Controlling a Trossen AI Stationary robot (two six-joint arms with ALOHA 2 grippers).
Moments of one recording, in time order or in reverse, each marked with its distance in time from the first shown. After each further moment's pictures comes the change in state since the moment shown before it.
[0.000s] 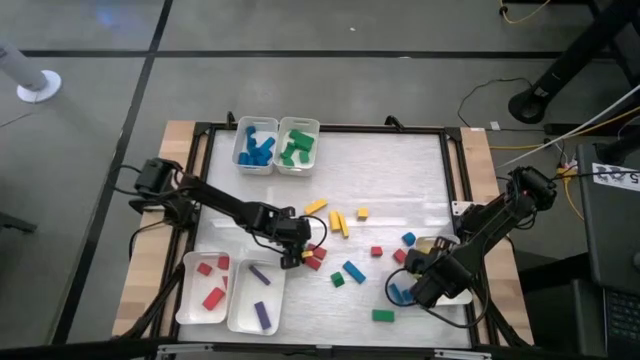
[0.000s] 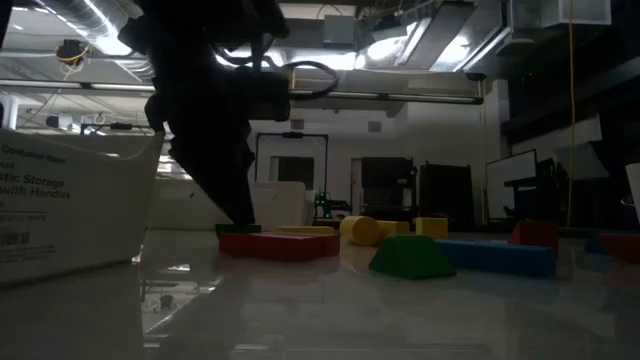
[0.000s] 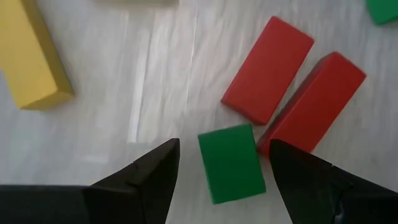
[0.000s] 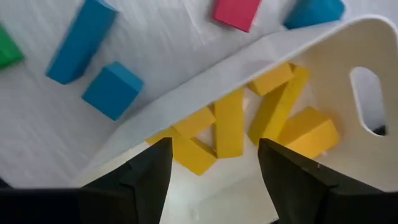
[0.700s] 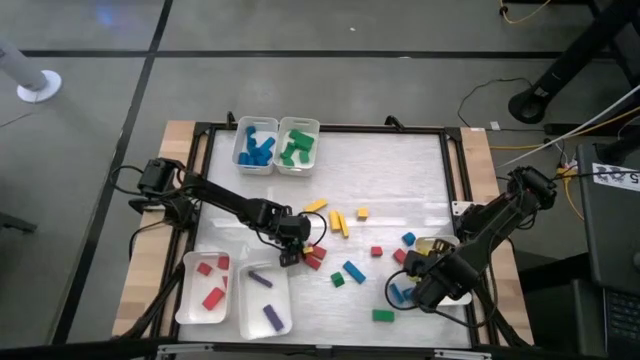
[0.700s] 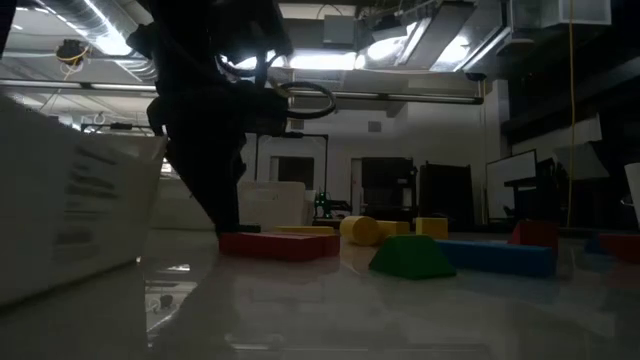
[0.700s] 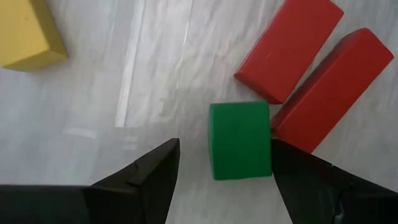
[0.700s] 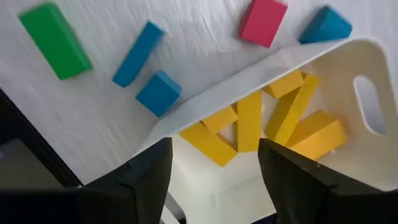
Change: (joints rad) left arm 0.035 0.018 0.018 -0.080 0.070 -0.048; right arm 0.000 0.000 0.130 -0.043 0.007 -0.001
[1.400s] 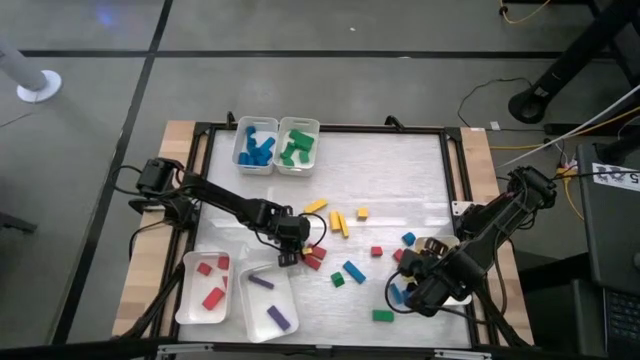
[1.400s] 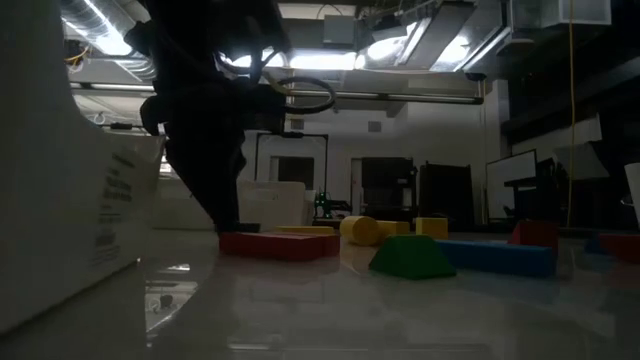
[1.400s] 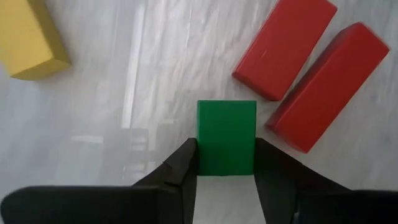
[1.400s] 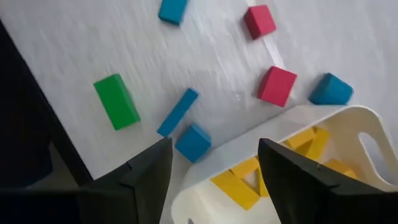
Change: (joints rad) left arm -0.002 -0.015 -0.002 -0.003 -0.010 0.040; right arm 0.000 0.000 0.098 0.043 0.166 -0.003
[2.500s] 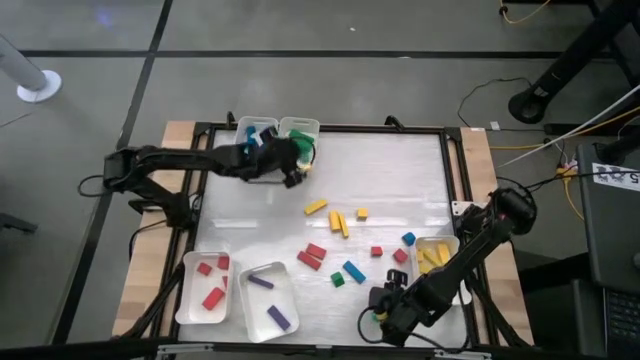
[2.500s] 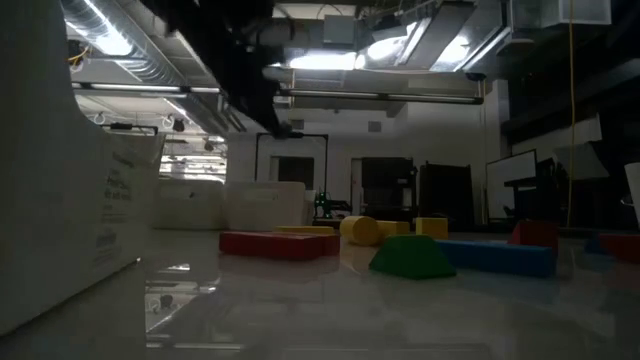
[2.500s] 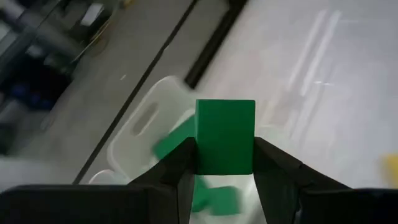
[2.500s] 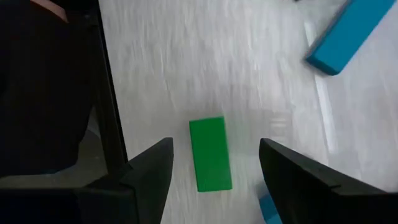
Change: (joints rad) left arm 0.426 -0.321 0.002 0.139 -0.460 0.435; right arm 0.001 0.269 0.000 0.469 -0.027 -0.261
